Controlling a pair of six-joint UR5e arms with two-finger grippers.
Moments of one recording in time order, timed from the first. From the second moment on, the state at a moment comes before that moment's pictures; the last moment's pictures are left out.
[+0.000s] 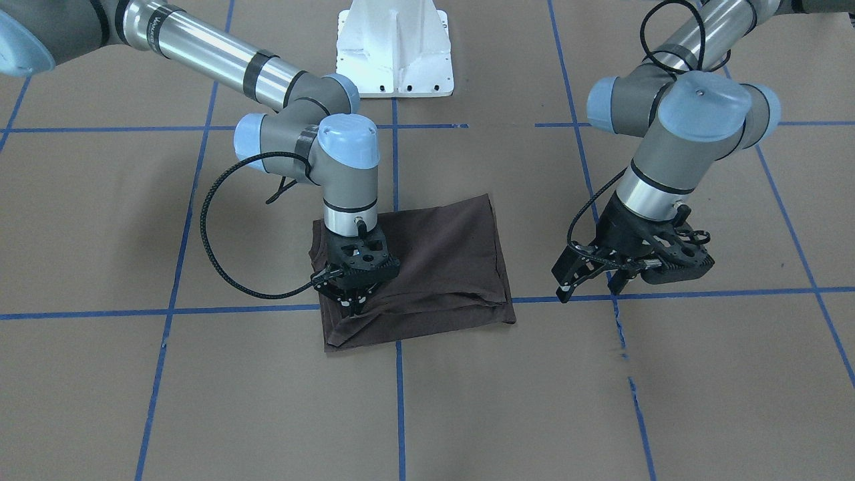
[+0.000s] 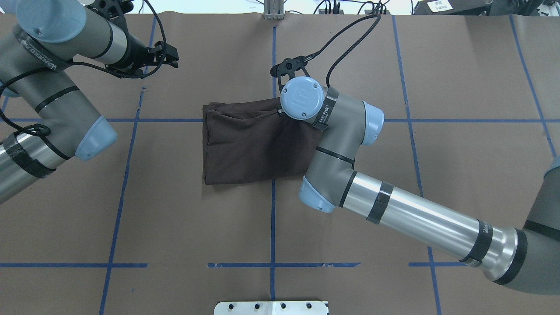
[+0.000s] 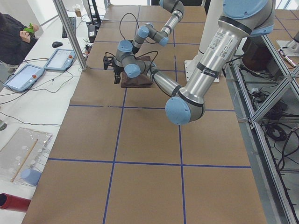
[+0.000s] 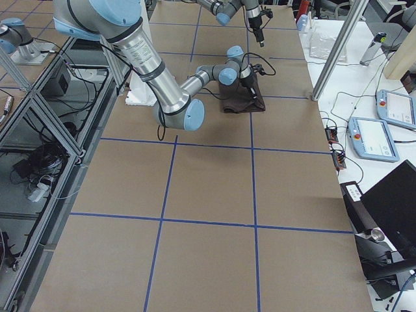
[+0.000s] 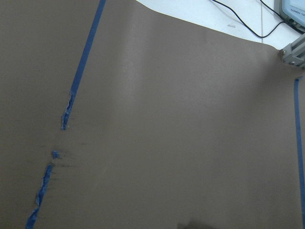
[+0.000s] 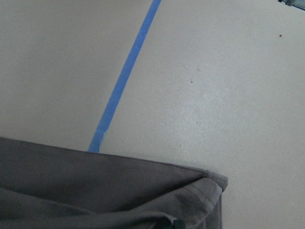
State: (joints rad) left arm -0.91 -2.10 -1.58 -2.00 -1.94 -1.24; right arm 0.58 -0.72 1.24 -1.28 1.48 0.84
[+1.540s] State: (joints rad) left arm -1.43 -1.84 -1.64 -1.78 -2.12 -0.14; right arm 1.35 -1.29 1.69 -1.86 2.15 -0.12
